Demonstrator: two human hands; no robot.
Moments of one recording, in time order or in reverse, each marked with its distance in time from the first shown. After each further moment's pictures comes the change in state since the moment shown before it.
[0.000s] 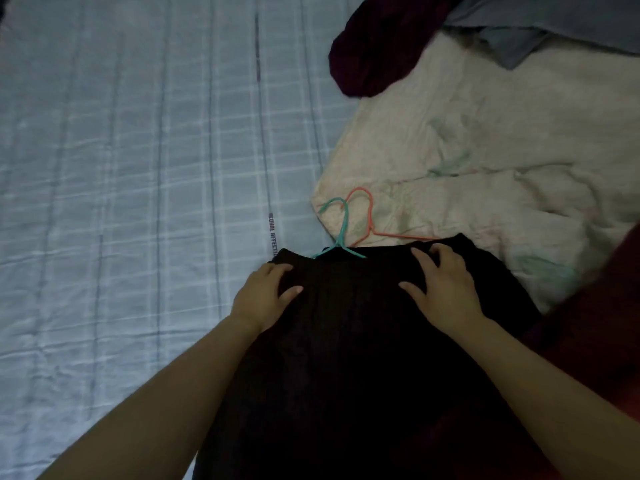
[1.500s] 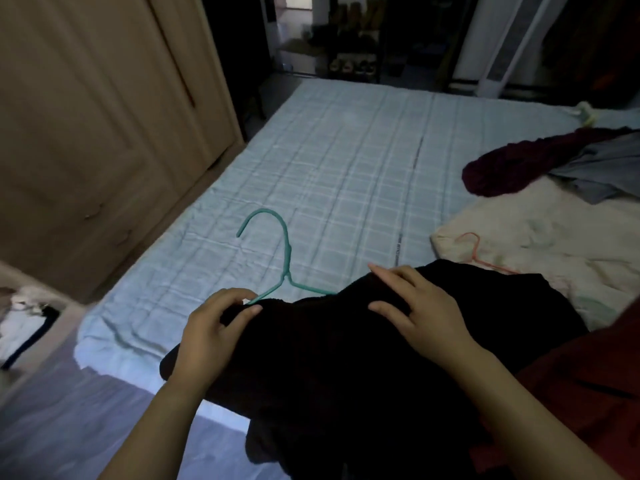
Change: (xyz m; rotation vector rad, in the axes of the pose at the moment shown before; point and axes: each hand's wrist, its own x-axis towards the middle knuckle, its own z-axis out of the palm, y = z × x) left_hand -0.493 -0.093 -0.069 -0.481 0.948 -0.028; right_hand -0.304 -0.246 -0.087 0.266 0.167 -0.873
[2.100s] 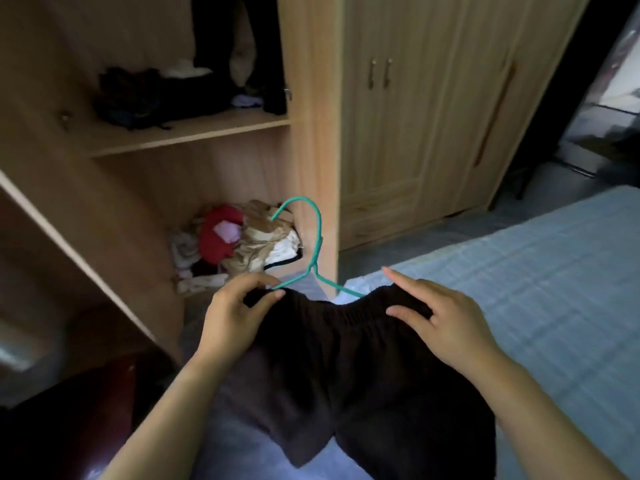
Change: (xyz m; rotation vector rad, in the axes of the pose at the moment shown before) left_hand -0.232 -0.124 -0.378 0.270 0.727 -0.221; right_hand 0.044 -0.418 0.186 0.218 -0.204 -0.714
